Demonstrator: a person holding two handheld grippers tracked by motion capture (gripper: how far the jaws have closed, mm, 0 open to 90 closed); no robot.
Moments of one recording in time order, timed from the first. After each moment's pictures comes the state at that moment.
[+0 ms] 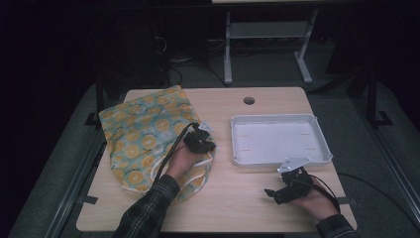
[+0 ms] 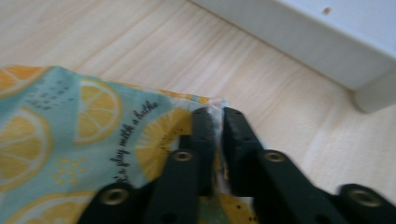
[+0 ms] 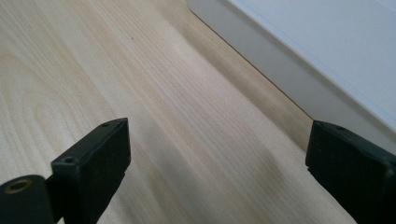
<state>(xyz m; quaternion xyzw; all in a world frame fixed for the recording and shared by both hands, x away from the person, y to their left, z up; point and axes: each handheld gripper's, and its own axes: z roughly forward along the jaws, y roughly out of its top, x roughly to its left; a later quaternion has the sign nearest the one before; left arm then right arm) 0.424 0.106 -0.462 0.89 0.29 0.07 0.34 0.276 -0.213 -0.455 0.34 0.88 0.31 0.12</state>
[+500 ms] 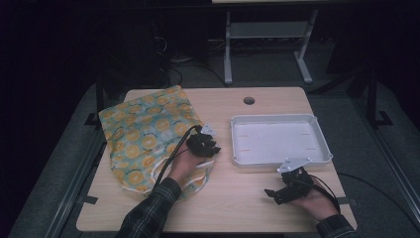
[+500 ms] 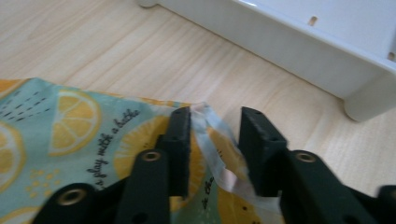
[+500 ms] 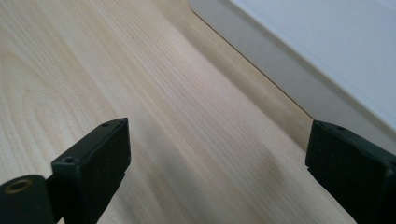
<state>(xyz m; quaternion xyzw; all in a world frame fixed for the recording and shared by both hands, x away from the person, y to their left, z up) 0.415 0.099 -0.467 0.89 0.28 0.10 0.35 0.275 -0.213 -0.455 0.34 0.88 0.31 0.12</state>
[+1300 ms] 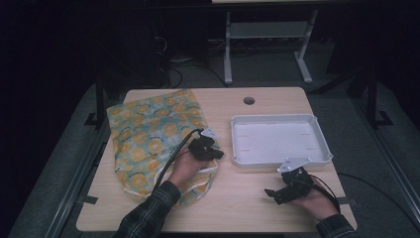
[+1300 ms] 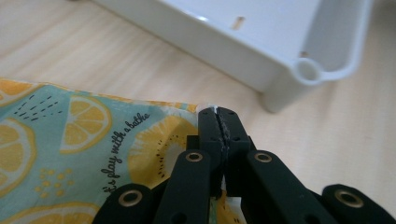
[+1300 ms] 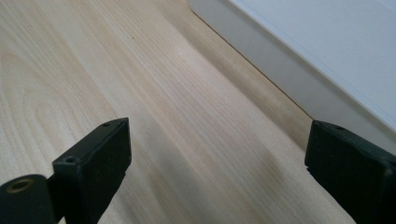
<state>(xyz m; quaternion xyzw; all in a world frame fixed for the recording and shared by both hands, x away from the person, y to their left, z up) 0.397 0.090 -0.461 0.90 0.25 0.01 0.37 0.276 -0.213 -0.455 0.34 0.88 0.31 0.12</state>
